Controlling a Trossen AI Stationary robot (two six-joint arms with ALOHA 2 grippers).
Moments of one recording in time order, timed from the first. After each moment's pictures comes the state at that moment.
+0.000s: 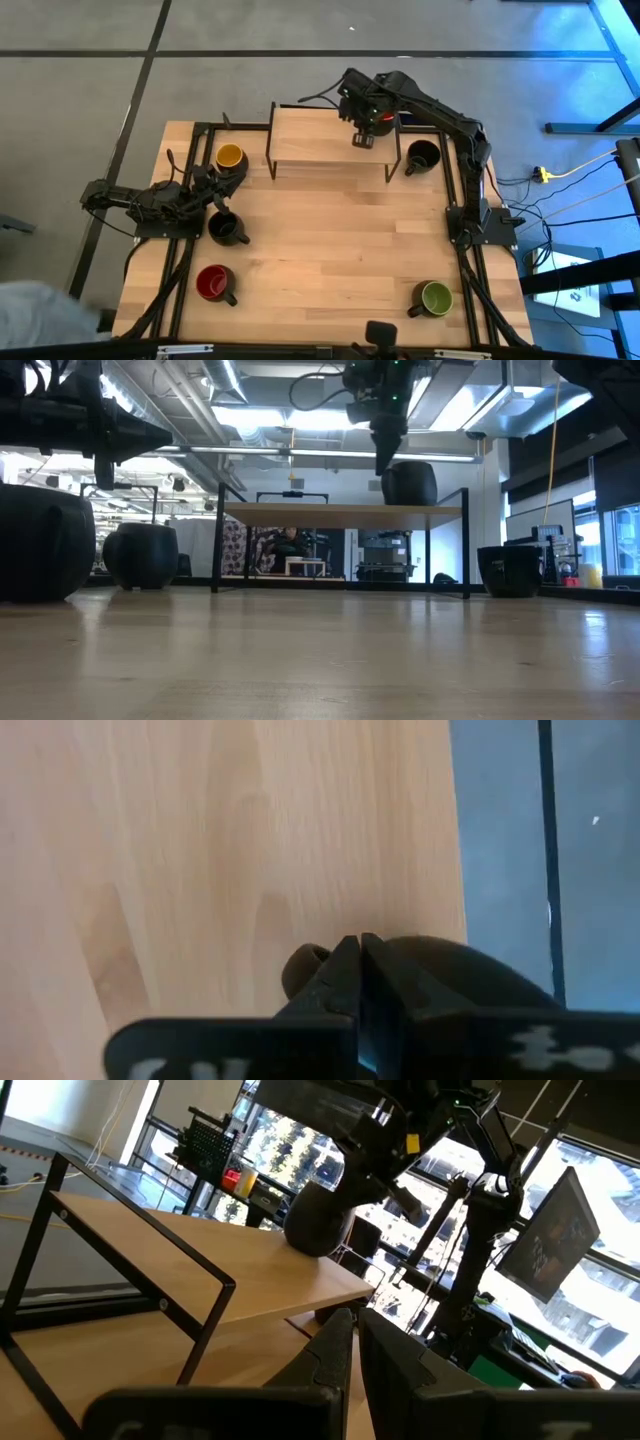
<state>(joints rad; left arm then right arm) -0.14 0.00 0.01 0.20 -0.67 -0.39 -0.52 1.99 2.16 -1.40 0.16 -0.40</state>
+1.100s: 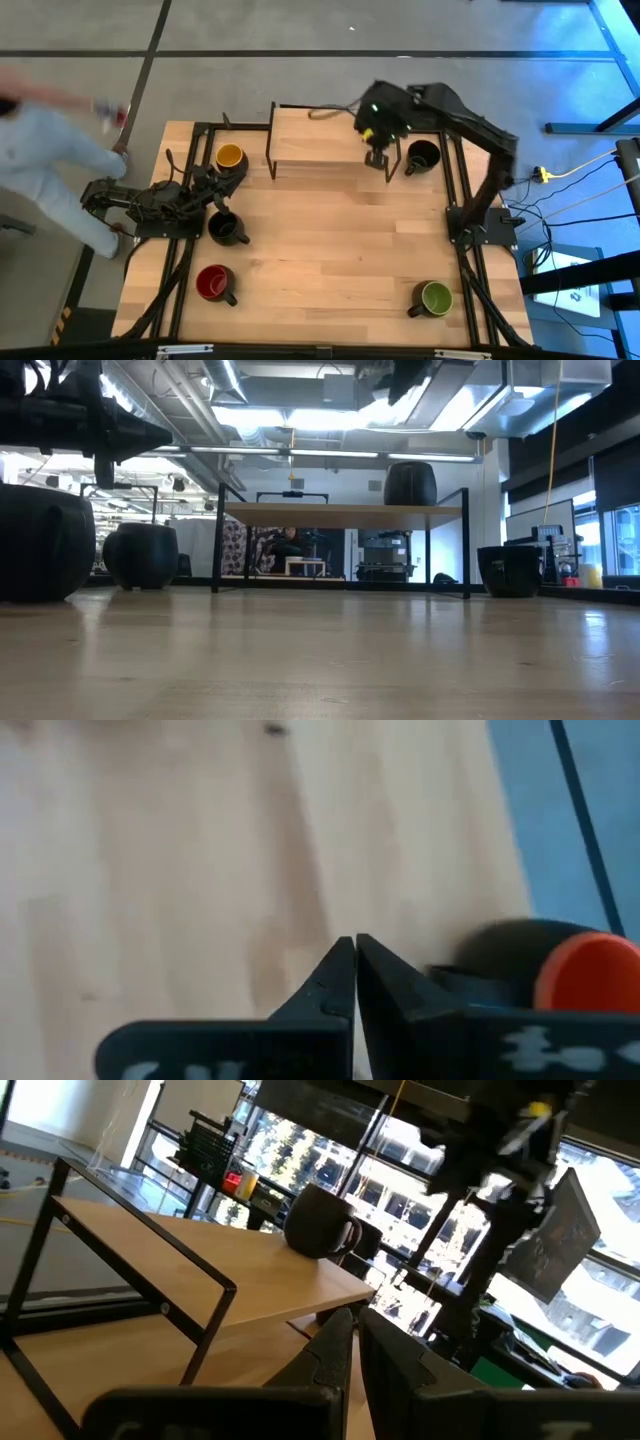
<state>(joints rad) -0.14 0.00 0.01 0.20 -0.68 -0.37 -0.28 1.75 2.16 -1.46 0.05 -0.15</state>
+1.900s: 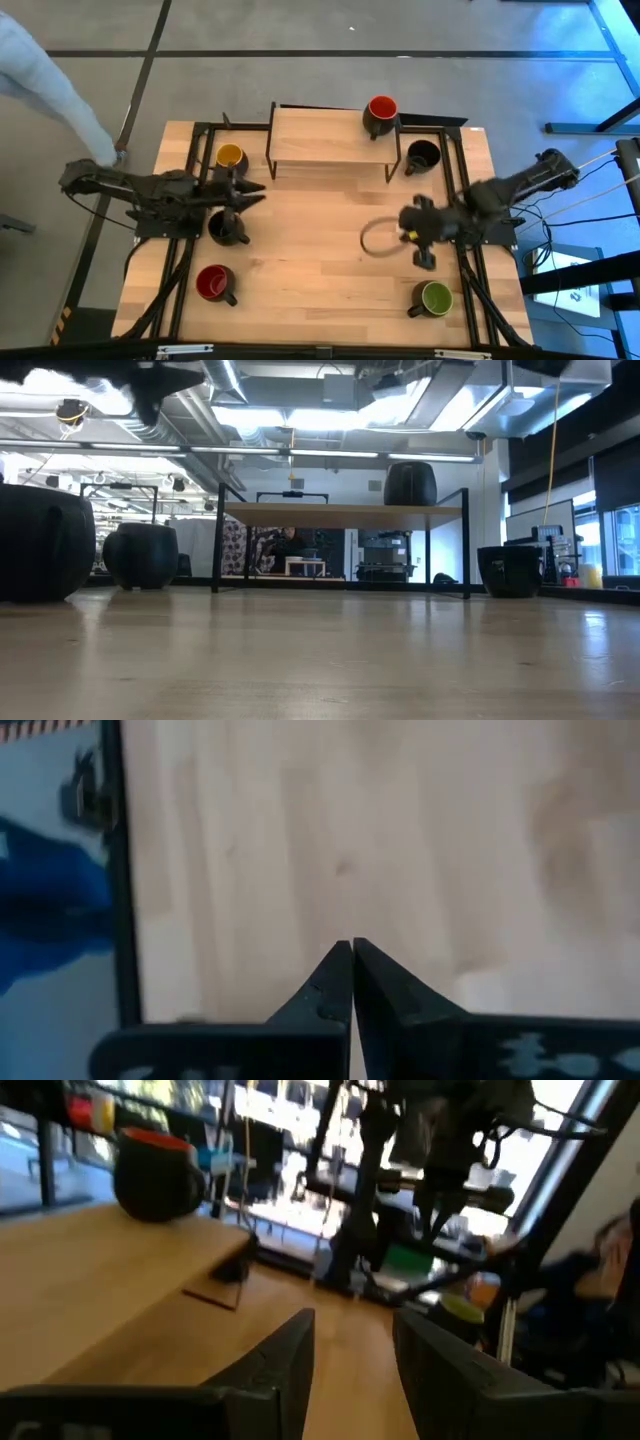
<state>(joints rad) -0.16 0.59 0.44 0.13 -0.31 -0.31 0.46 1.21 1.25 -1.10 0.09 0.62</state>
